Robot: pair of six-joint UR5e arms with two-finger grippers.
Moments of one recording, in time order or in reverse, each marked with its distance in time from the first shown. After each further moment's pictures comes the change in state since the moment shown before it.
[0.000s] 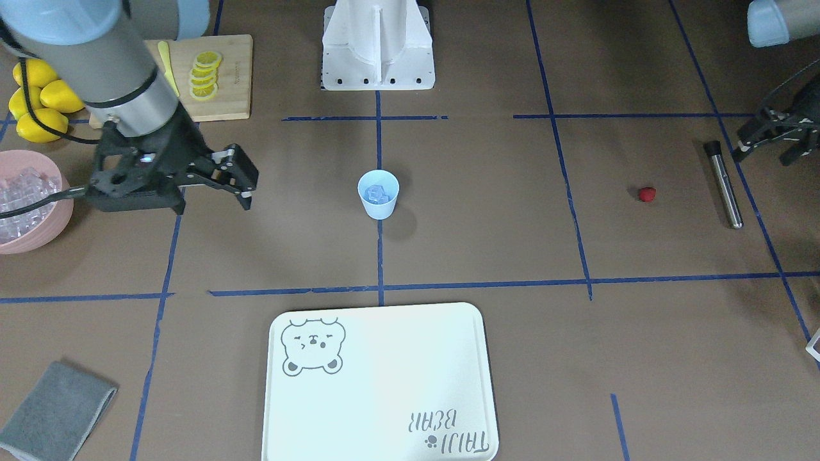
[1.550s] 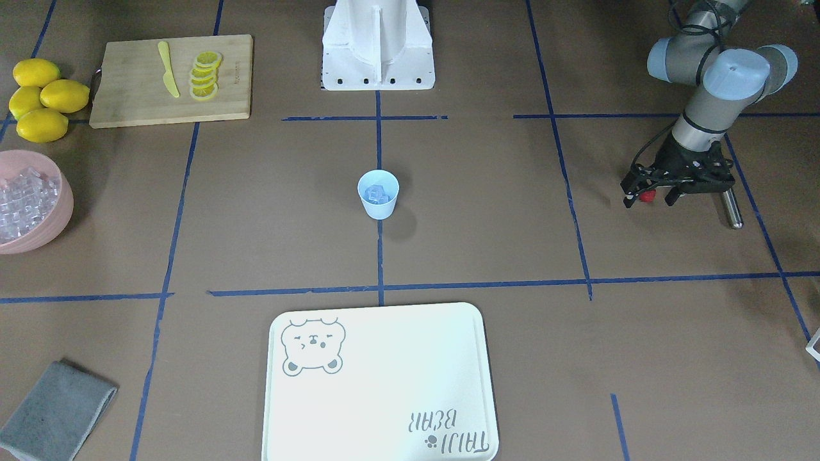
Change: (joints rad) left arm 0.408 -0.090 0.206 -0.307 0.360 -0.423; right arm 0.452 -0.410 -0.033 0.012 0.174 -0.786
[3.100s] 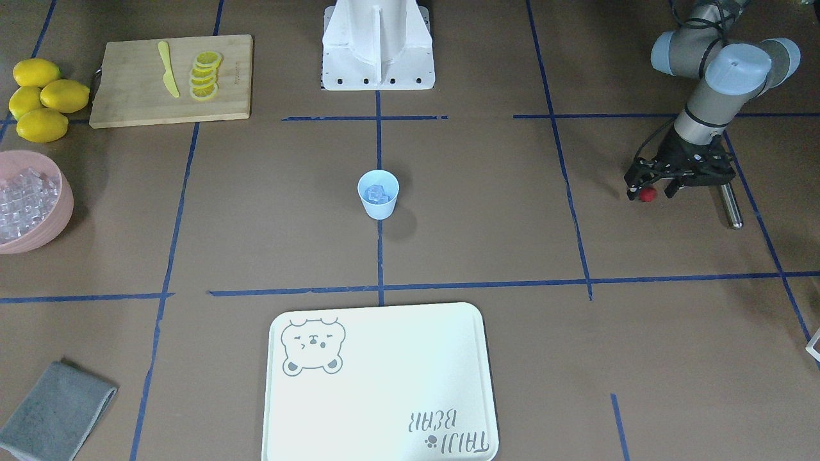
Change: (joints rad) left arm 0.017 0.039 -0.019 0.001 -0.010 -0.003; right arm 0.011 -0.008 -0.008 0.000 0.004 -0.003
